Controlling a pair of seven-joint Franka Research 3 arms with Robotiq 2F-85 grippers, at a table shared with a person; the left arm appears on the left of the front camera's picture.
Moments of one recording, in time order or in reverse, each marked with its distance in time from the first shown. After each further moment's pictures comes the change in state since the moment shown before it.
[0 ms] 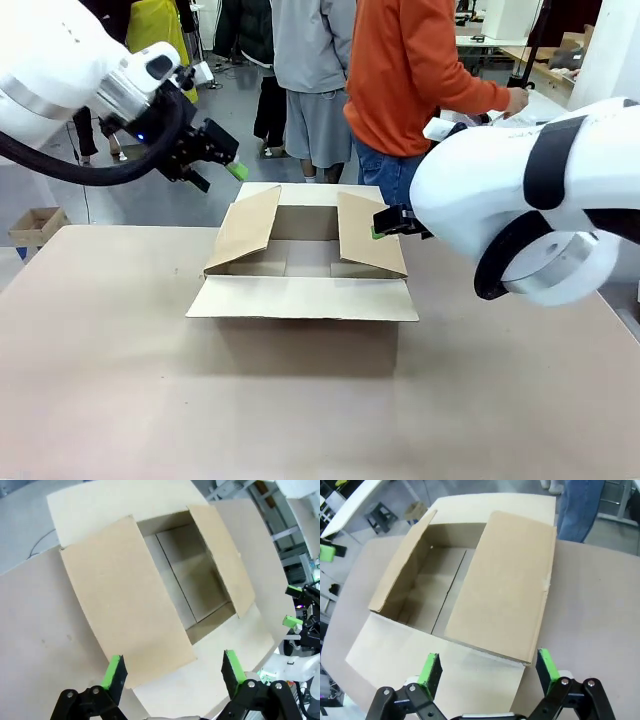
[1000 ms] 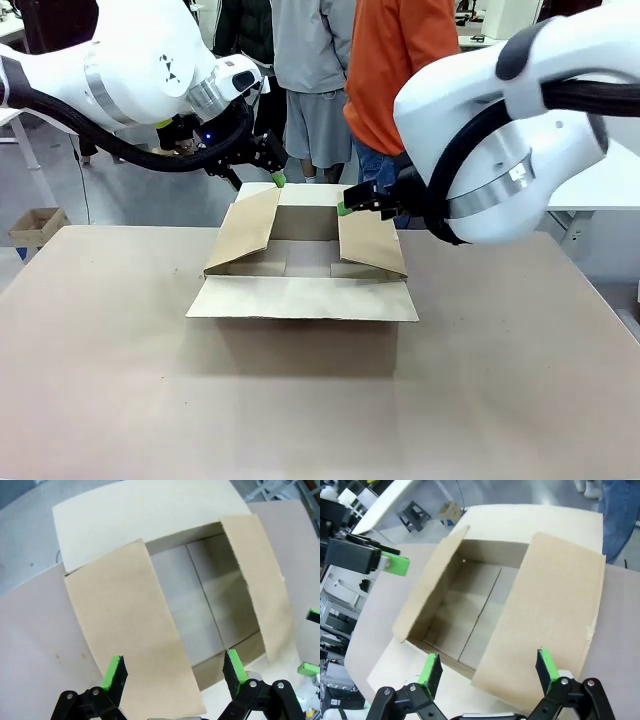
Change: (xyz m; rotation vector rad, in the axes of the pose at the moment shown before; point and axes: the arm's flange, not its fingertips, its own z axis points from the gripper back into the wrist) left arm 0.052 -0.040 -0.072 0.259 0.063 0.012; right arm 0.042 0.000 -0.062 0.181 0.013 -0.011
